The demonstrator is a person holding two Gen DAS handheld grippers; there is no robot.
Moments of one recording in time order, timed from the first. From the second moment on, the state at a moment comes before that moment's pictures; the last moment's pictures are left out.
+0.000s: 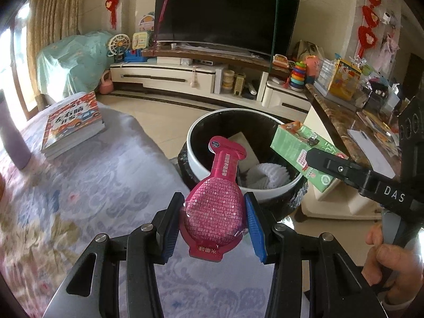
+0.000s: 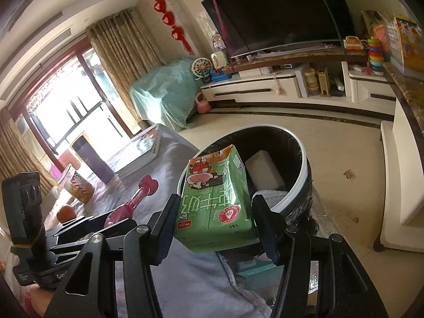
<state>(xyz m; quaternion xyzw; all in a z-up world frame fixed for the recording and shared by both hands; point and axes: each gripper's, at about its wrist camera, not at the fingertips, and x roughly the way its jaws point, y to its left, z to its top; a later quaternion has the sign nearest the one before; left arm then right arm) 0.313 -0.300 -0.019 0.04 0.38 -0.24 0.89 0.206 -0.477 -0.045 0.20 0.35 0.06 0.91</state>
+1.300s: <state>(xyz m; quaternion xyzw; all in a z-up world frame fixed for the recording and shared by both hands) 0.396 -0.369 -0.034 0.07 0.40 -0.23 0.88 0.264 -0.517 -0.055 0.21 0.37 0.05 0.90</state>
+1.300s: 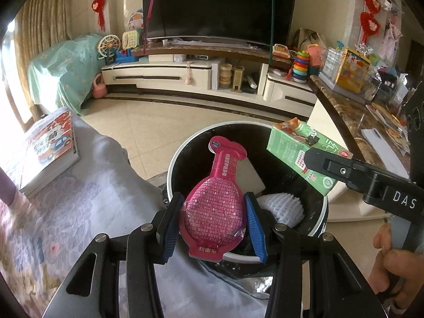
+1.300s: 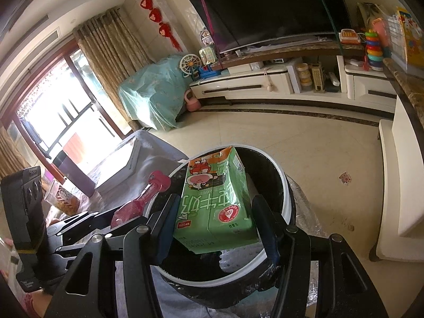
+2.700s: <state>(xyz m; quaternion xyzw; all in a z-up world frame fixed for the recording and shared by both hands) 0.418 -0.398 -0.036 0.08 0.42 -0.24 0.87 0.278 -0.521 -0.054 0.20 0.38 0.05 0.90</state>
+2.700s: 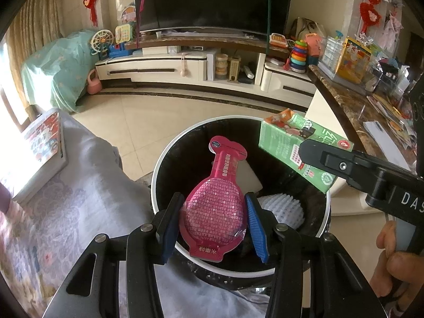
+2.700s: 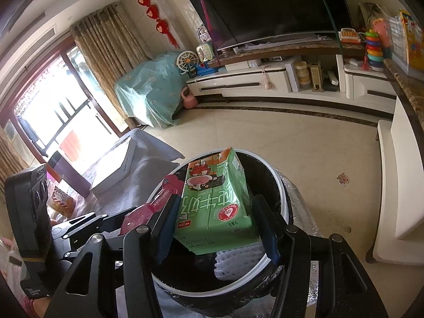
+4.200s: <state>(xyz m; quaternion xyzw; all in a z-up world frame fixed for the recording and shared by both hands) 0.119 -0.223 -0.013 -0.05 0.23 -0.14 0.96 0.088 -0.402 0.017 0.06 0.19 -0.04 0.98</state>
